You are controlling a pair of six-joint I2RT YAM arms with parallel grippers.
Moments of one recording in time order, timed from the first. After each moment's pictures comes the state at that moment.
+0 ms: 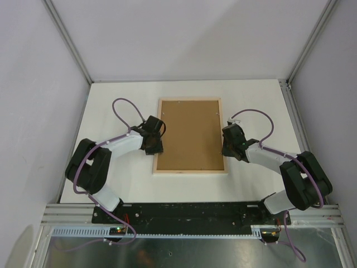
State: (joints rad) left arm -0.49 1.63 0.92 -0.46 -0.12 -0.63; right arm 0.51 1.46 0.70 -0.18 0.21 0.53
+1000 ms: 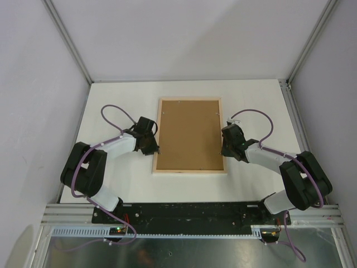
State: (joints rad) left arm -0.40 1.58 0.83 -0.36 -0.03 -0.75; right arm 0.52 1.46 0.70 -0.18 0.22 0.53
